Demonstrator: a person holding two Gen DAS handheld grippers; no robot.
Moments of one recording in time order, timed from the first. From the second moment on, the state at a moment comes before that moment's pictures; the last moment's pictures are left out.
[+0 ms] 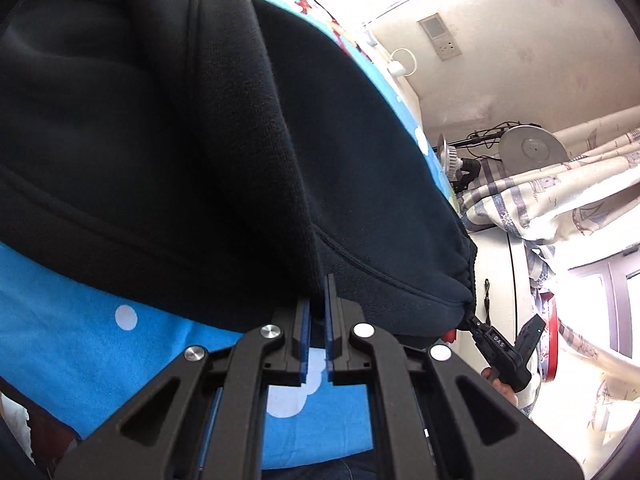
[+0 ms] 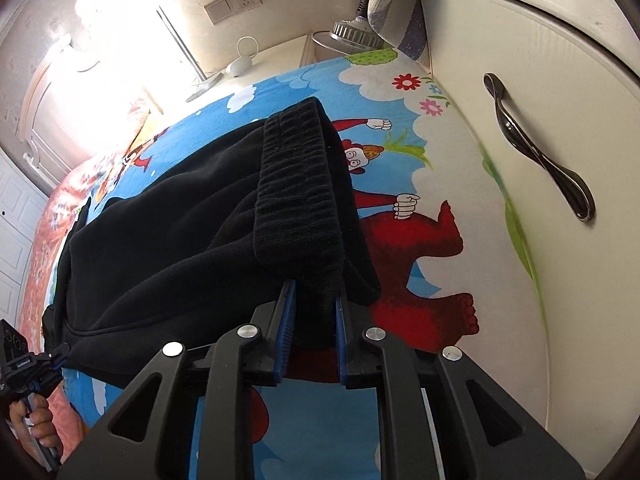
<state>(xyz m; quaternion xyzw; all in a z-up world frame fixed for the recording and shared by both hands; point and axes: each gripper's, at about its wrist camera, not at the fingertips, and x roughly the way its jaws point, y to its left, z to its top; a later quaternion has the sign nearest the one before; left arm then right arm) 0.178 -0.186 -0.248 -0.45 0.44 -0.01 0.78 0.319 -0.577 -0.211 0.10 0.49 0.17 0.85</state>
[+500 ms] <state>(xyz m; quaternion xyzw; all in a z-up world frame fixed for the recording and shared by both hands) 0.167 -0.176 -0.232 -0.42 0.44 0.02 0.79 0.300 -0.554 -0.188 0.06 0.42 0.13 0.89</state>
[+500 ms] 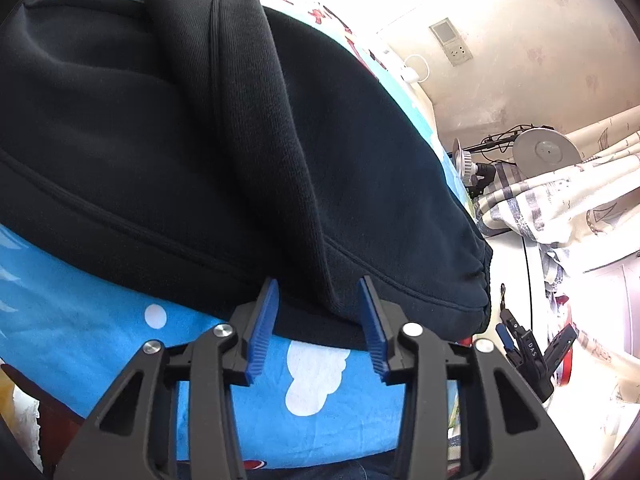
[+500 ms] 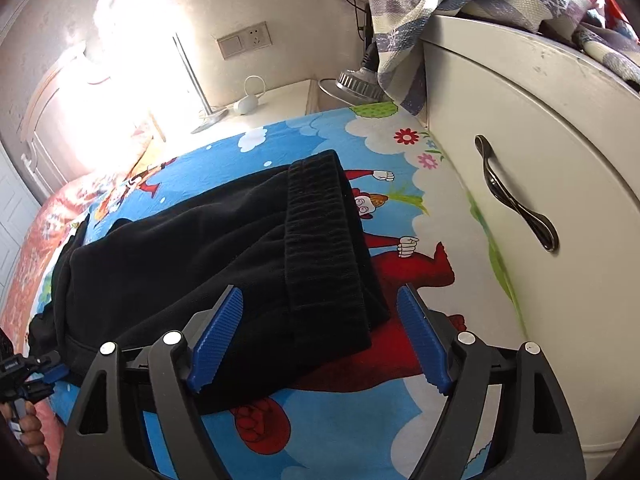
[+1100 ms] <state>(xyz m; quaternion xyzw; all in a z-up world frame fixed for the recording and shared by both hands) 0.168 -0.189 -0.199 -0.26 0.46 0.18 0.83 0.296 -0.548 -0.196 0.02 0.43 0.12 0.89</state>
